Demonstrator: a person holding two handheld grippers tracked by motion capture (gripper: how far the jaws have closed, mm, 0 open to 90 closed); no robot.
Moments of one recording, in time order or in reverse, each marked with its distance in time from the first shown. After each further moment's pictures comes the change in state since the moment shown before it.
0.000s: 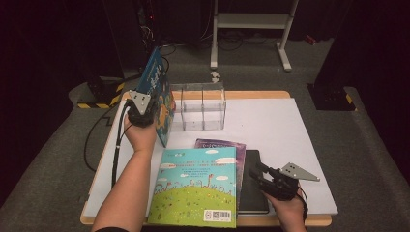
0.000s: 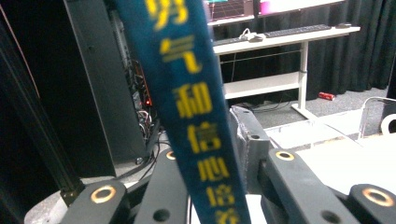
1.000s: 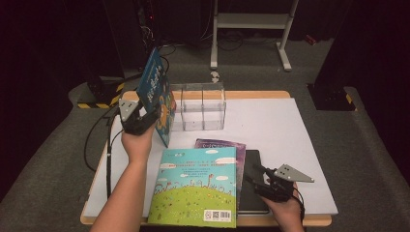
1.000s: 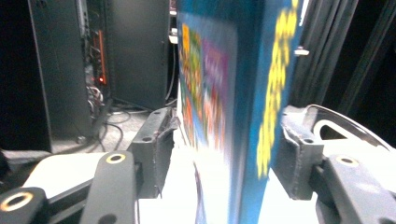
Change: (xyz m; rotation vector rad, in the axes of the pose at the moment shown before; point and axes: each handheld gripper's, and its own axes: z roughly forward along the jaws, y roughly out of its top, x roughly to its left) left arm 0.021 -0.021 -0.029 0.048 -0.190 -0.263; right arm 0.009 -0.003 0.006 0.007 0.022 -0.057
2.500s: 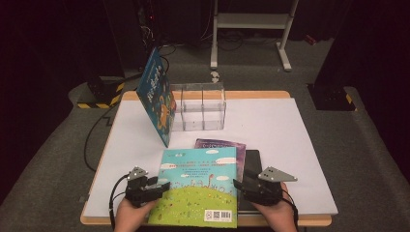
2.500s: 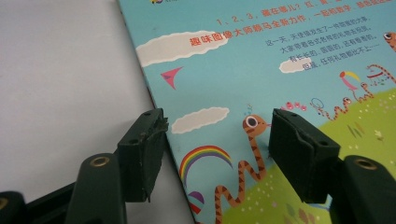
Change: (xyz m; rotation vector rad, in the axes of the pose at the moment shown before) left arm -0.018 -0.141 -0.103 0.613 -0.313 -0.051; right arm 0.025 -0.001 0.017 0.181 -0.015 -0.029
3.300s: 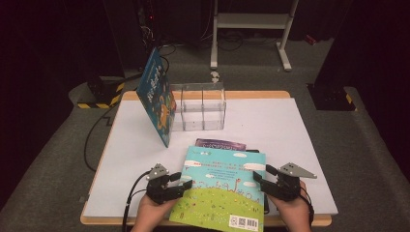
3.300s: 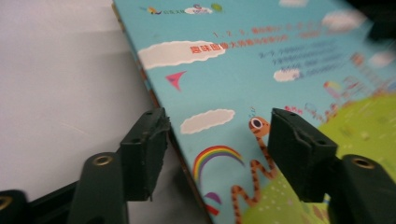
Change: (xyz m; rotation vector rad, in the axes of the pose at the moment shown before) left arm -0.038 0.018 0.028 -0.107 -0.184 0.032; right arm -0.041 -0.008 -0.023 0.010 -0.184 0.091
